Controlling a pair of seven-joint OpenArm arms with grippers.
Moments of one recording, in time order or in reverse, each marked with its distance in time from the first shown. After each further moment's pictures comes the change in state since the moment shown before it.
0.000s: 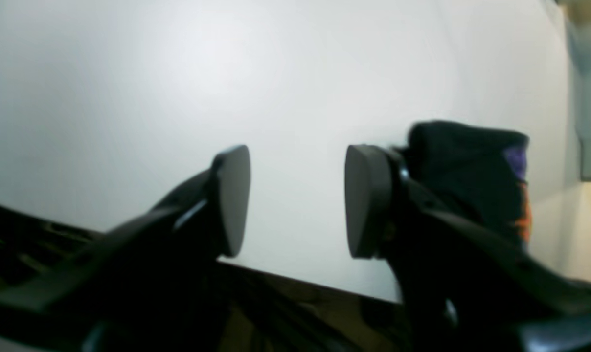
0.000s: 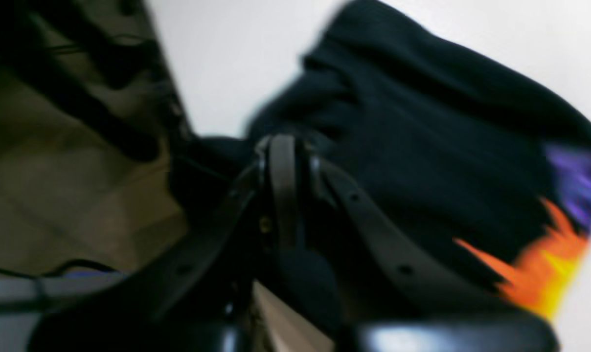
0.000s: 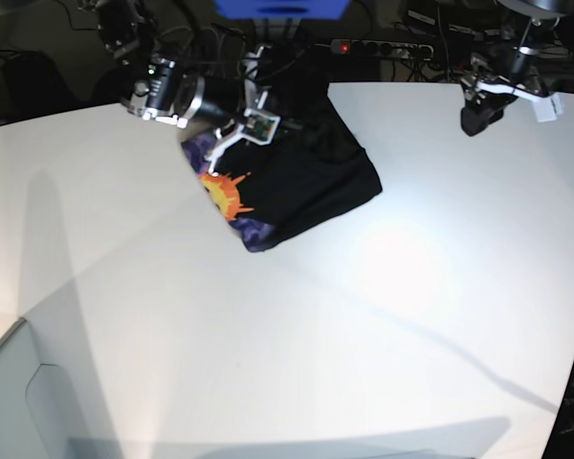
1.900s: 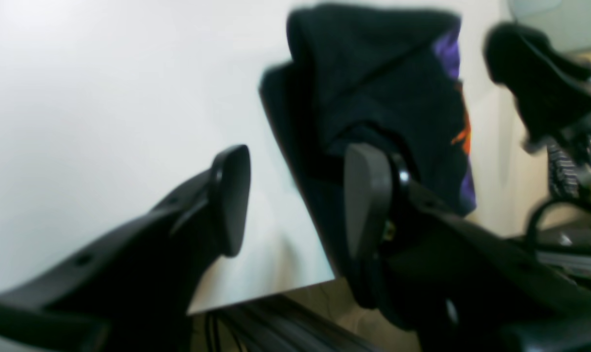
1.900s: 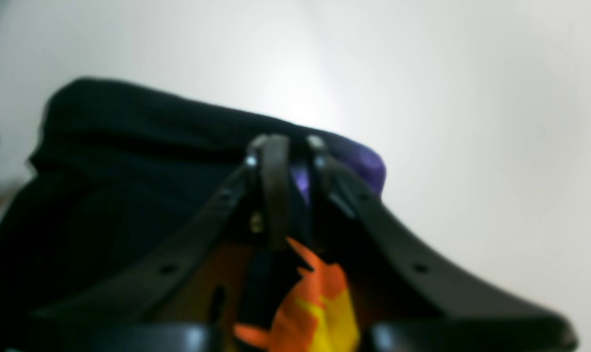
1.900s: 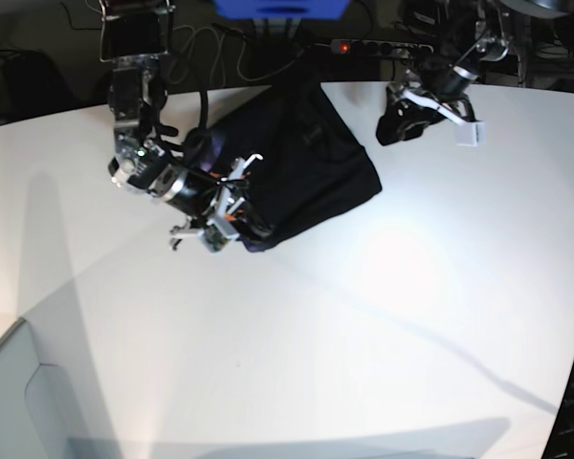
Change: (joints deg) left arm -1.4 -6.4 25.1 -3.7 3.3 0.5 -8.7; right arm 14.5 -12.0 17.9 -16.1 -0.1 0.1 1.8
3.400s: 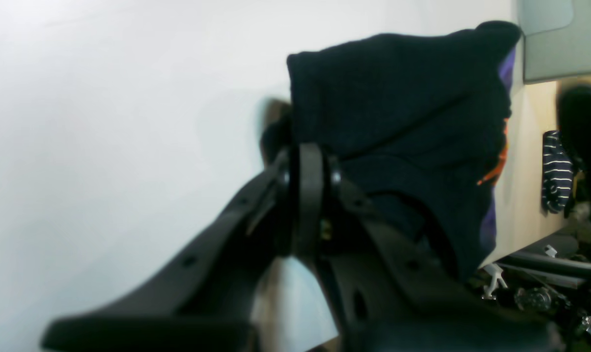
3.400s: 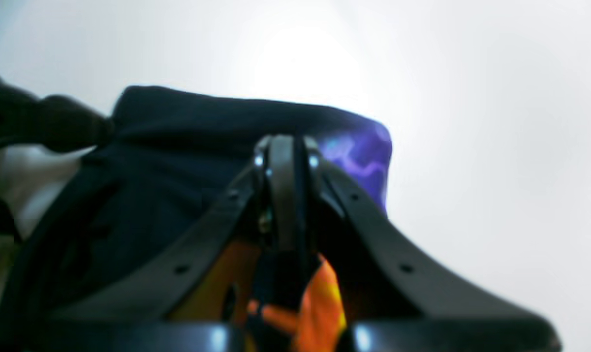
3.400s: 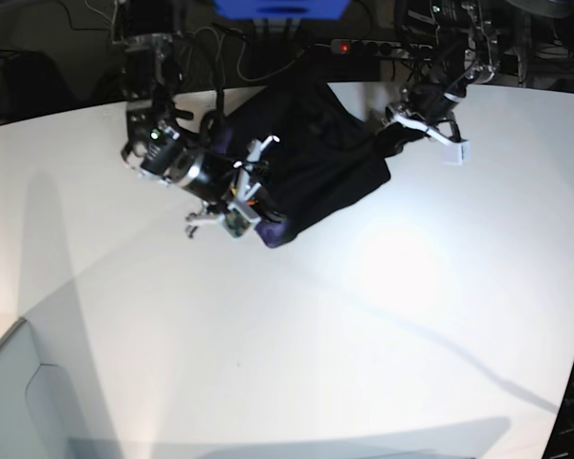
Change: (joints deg) left arm -9.5 -0.3 3.3 -12.8 0.3 0.0 -0.5; right arm -1.6 -3.7 -2.5 2.8 -0.3 0.0 -5.3
